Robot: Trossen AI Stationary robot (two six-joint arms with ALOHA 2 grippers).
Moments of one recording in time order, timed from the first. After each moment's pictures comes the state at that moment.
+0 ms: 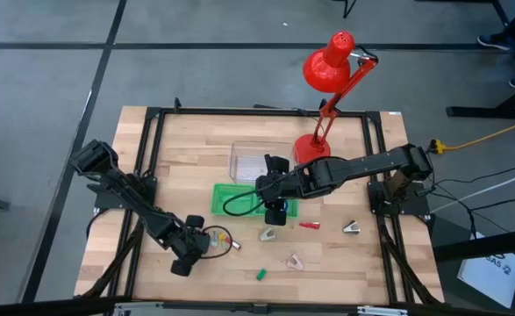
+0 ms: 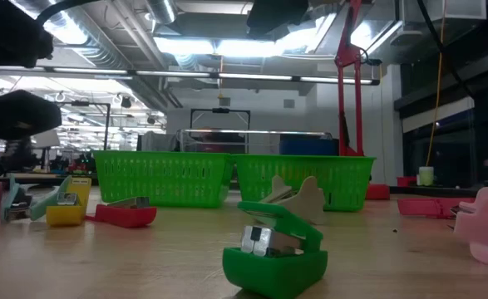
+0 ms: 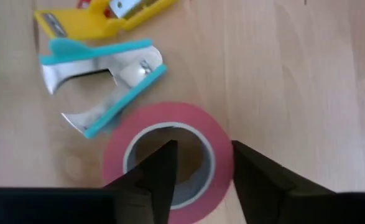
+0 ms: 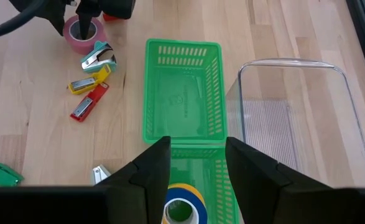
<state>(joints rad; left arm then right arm) -0.71 1.57 0.78 -0.41 -0.10 -0.58 0.24 1.80 1.71 -0.88 0.26 0.17</state>
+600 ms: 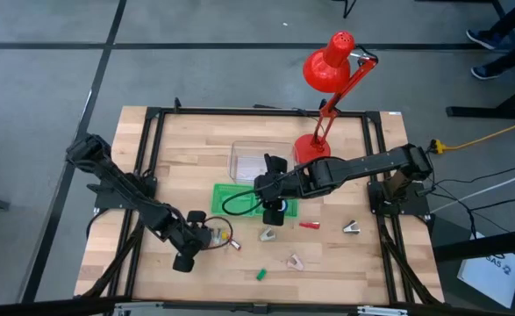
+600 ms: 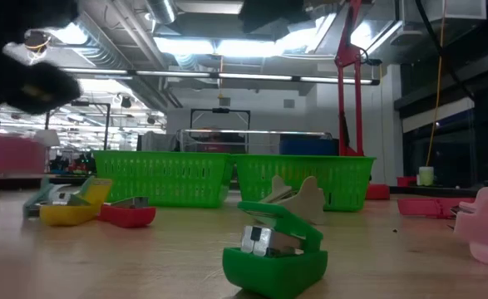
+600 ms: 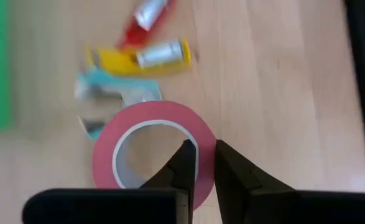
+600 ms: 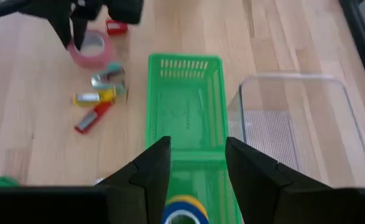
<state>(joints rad) -0.66 1.45 0.79 -0.42 -0.12 -0.55 0.24 1.80 1.71 -0.82 0.26 0.17</state>
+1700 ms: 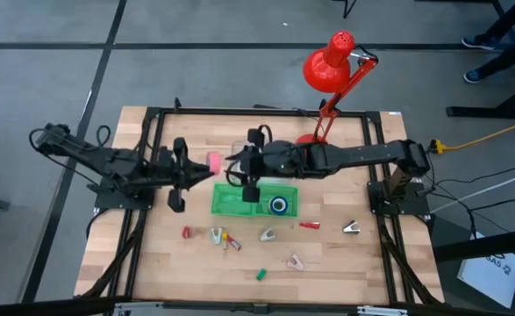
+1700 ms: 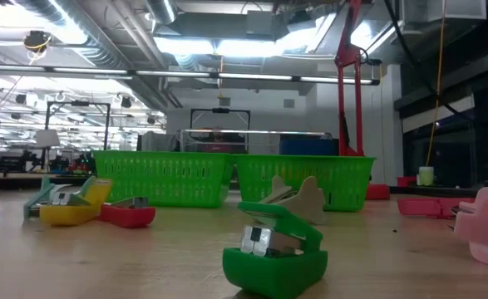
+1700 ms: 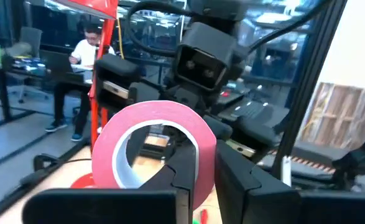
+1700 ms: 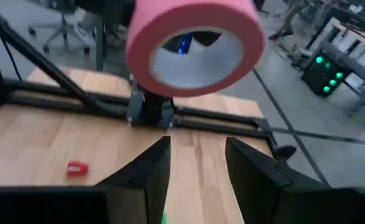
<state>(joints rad) -0.37 0.80 0.80 0.07 -0.50 -0.16 0.11 1.80 1.71 -0.25 0.23 -0.16</state>
